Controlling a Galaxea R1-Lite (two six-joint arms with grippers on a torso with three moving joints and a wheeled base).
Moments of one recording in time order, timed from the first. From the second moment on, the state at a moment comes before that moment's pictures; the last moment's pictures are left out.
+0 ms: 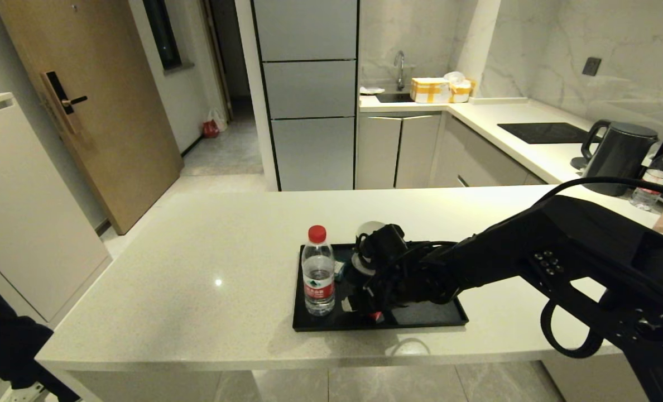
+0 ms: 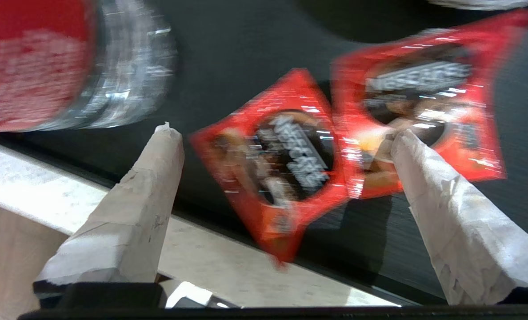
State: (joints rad) left arm 0.00 0.00 0.00 -0.03 0.00 0.00; right arm 0.63 2.38 -1.45 0.00 -0.04 0.26
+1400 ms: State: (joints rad) left arm 0.00 0.00 0.00 -0.03 0.00 0.00; right arm 0.60 2.26 -1.42 0.02 -0.04 0.31
